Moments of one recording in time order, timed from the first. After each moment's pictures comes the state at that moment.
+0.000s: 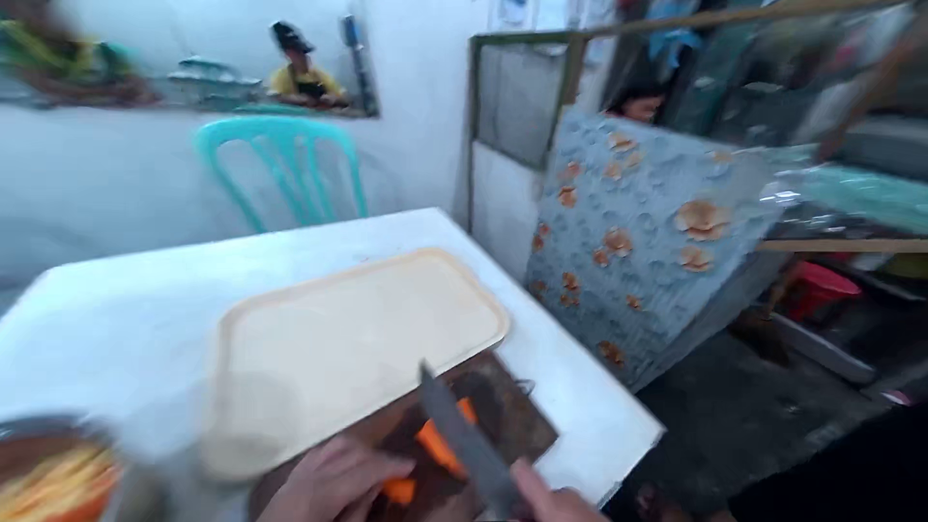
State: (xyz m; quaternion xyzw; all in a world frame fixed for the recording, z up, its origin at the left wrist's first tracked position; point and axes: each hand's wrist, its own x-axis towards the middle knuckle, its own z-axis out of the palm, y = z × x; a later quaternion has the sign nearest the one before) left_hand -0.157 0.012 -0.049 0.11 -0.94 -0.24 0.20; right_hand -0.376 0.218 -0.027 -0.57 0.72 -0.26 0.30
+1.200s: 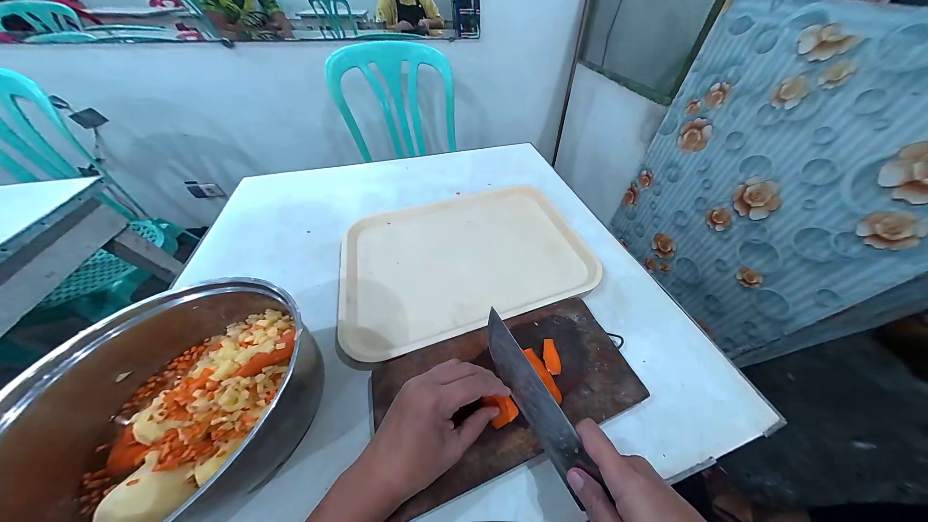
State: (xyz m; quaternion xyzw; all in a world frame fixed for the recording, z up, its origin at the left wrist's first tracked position) left_hand -0.166 0.025 -0.085 0.15 -0.90 -0.22 0.34; right_hand -0.366 0.209 -0.032 -0.60 0.67 -0.21 0.38
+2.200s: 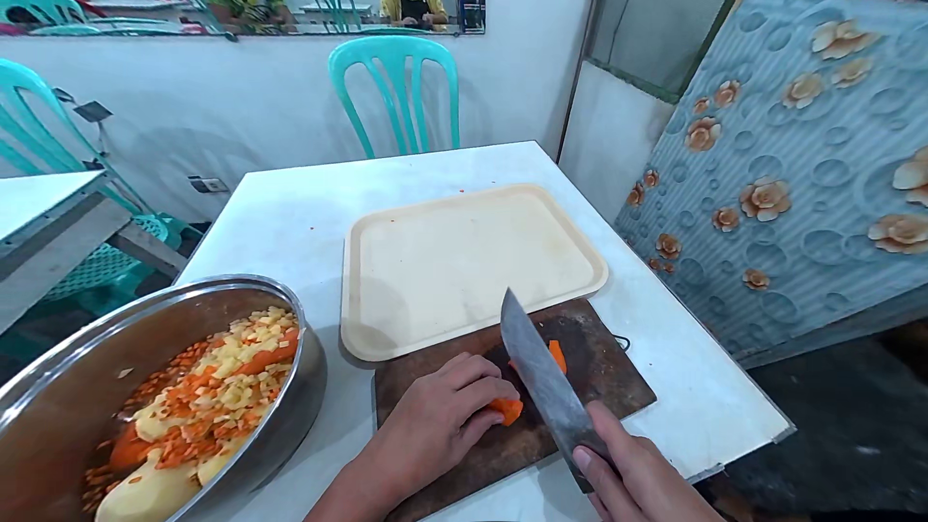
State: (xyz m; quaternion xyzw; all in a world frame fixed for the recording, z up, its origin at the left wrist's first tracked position) left_hand -0.167 0.017 -0.087 0.10 -0.93 -0.17 0.30; right_hand -0.374 0.198 -0.034 -0.58 0.66 -0.27 0.40
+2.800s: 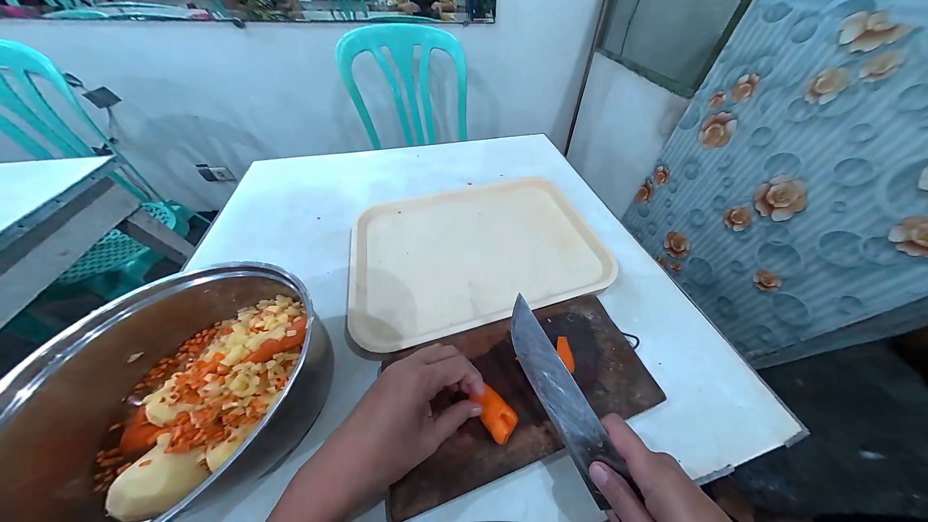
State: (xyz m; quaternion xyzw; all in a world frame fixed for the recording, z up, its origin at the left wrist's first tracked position) left_hand -0.138 0.012 -0.066 0.20 -0.90 -0.28 0.26; right_hand -0.375 0.209 -0.034 -0.58 0.66 -0.25 0.41
